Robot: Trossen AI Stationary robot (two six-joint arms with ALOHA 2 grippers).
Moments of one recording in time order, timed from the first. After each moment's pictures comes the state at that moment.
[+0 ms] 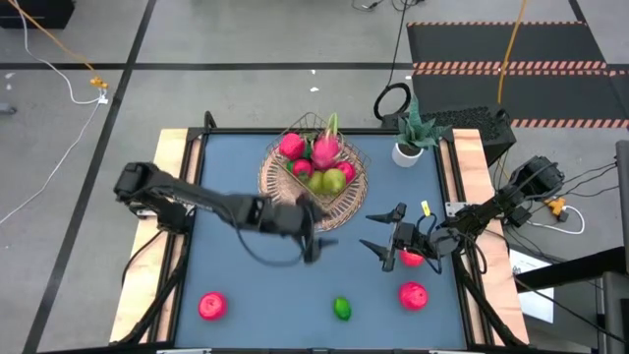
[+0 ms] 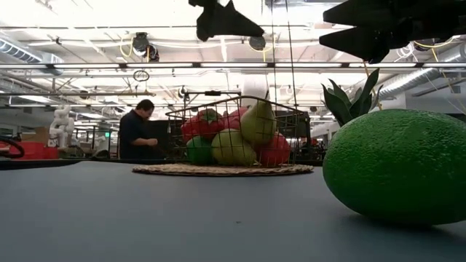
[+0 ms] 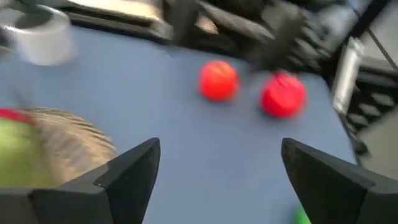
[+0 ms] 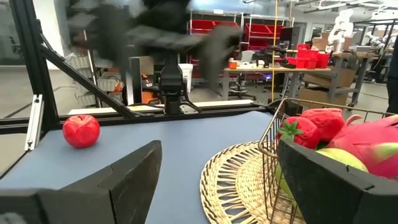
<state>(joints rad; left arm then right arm) -0.23 1.65 1.24 -0.09 -0.22 -0.31 0.56 1.27 0.29 1.00 0.84 0.02</state>
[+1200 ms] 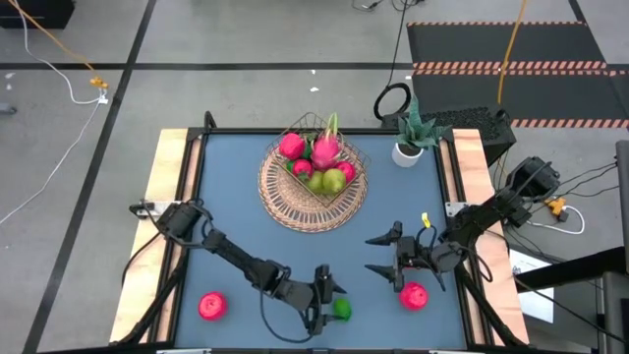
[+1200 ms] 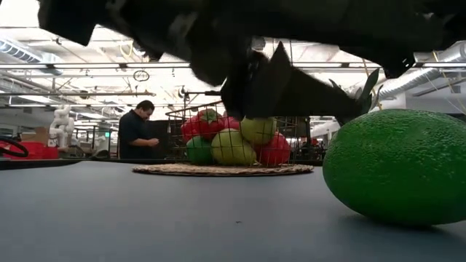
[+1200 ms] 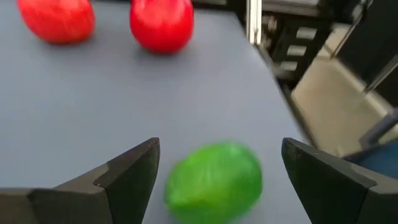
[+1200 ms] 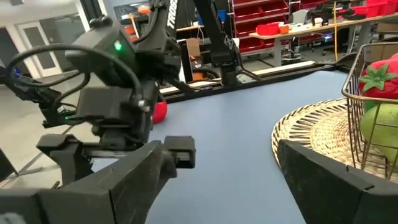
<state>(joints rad) -0.51 2.15 1.24 0.49 -0.24 -0.30 0.70 1.32 0.29 0.93 0.76 0.30</state>
